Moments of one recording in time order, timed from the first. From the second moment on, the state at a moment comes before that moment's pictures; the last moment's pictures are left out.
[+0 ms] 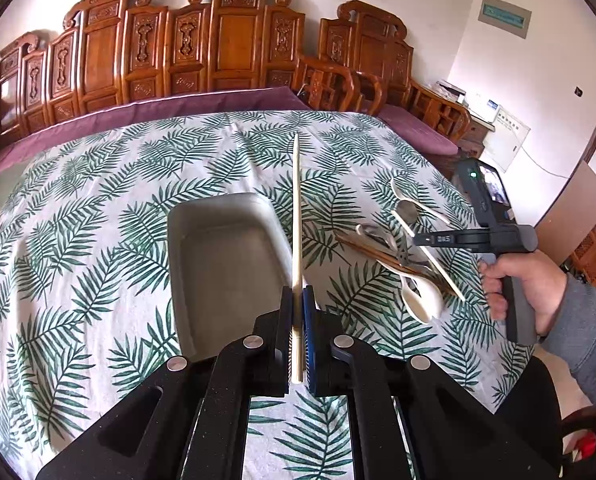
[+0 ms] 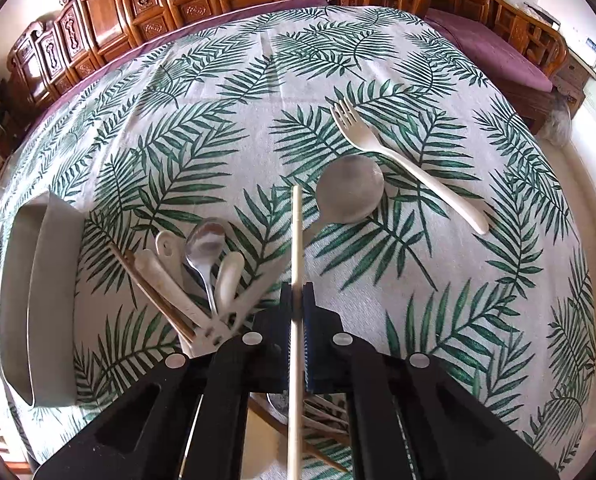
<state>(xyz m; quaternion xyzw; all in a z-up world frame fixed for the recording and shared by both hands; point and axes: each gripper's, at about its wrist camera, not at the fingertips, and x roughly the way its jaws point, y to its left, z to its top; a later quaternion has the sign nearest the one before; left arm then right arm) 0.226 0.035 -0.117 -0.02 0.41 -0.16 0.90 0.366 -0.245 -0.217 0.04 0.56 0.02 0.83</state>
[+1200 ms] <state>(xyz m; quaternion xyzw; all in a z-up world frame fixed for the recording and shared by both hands) 0.233 0.099 -0.124 -0.05 0.41 -0.07 0.91 0.338 -0.041 -0.116 0.01 0.47 0.24 0.85</state>
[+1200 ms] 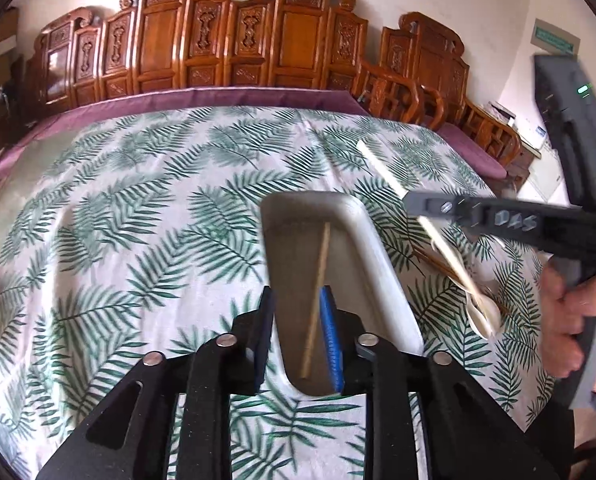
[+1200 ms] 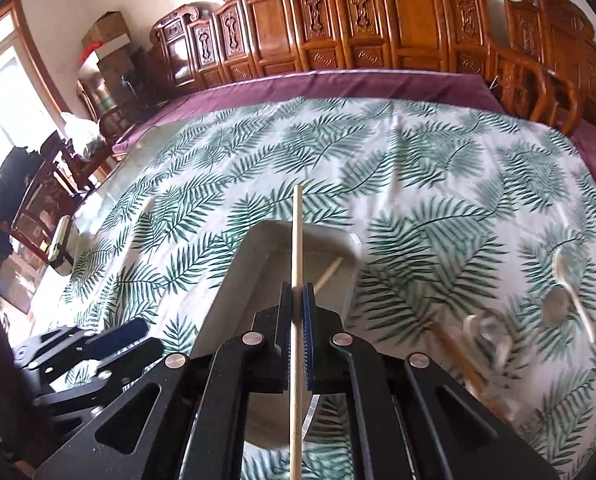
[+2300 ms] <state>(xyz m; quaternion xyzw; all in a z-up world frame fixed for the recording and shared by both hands) 0.211 0.086 -0.088 -0.02 0.38 -0.08 0.92 0.304 -0.085 -0.120 -0.04 0.45 0.23 0.86</state>
